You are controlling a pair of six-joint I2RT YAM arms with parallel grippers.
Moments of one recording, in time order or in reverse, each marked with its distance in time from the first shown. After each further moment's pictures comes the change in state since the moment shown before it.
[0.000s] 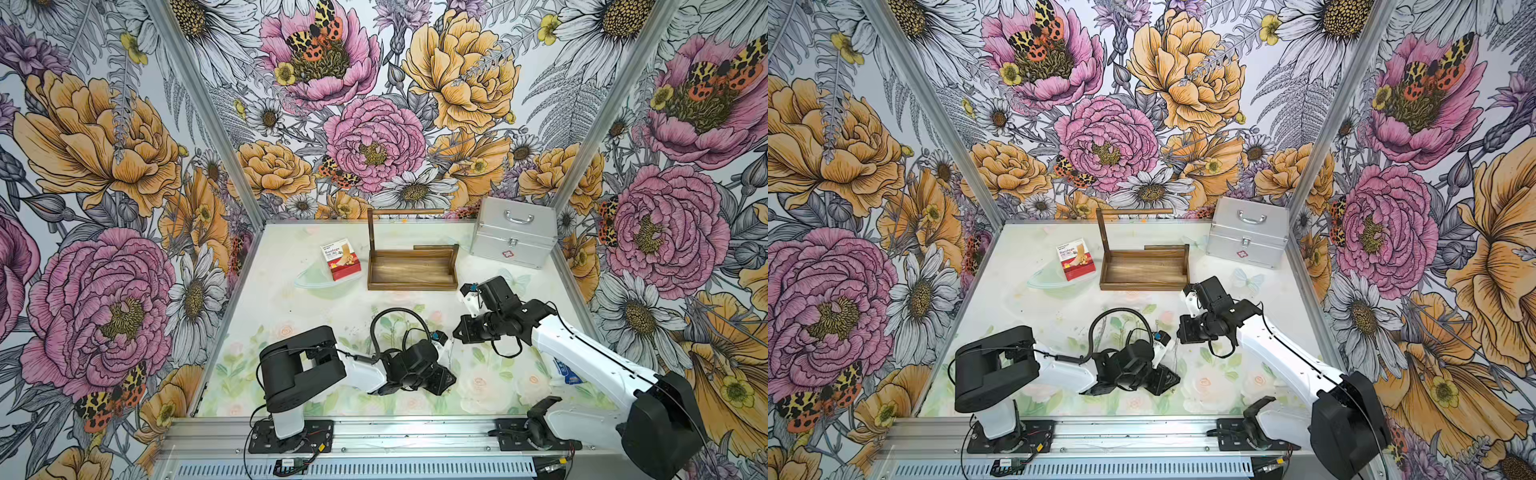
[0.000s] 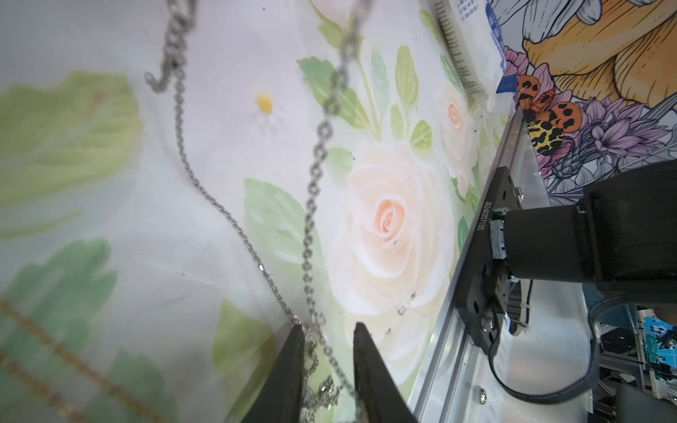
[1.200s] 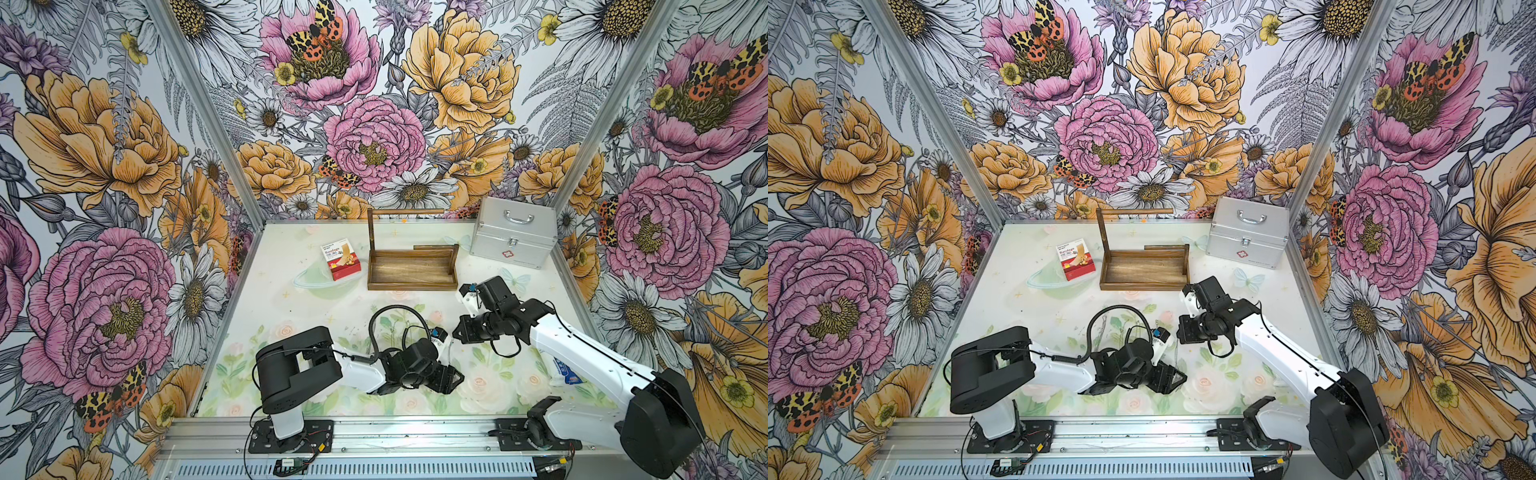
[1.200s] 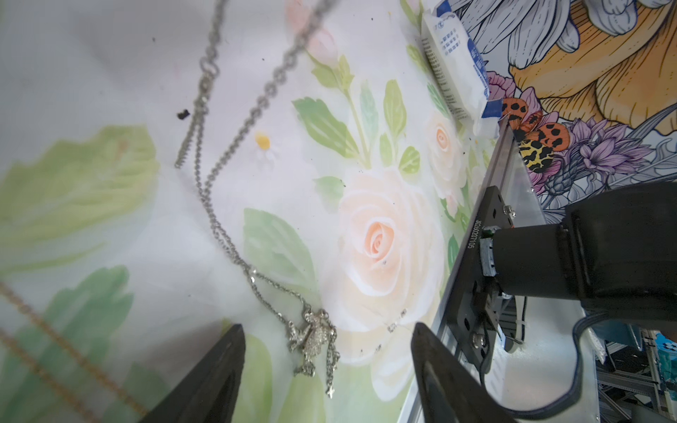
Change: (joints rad) left arm -0.003 -0.025 0.001 0.013 -0.045 0.001; right arm 0.006 0.012 0.003 0.000 0.010 -0.004
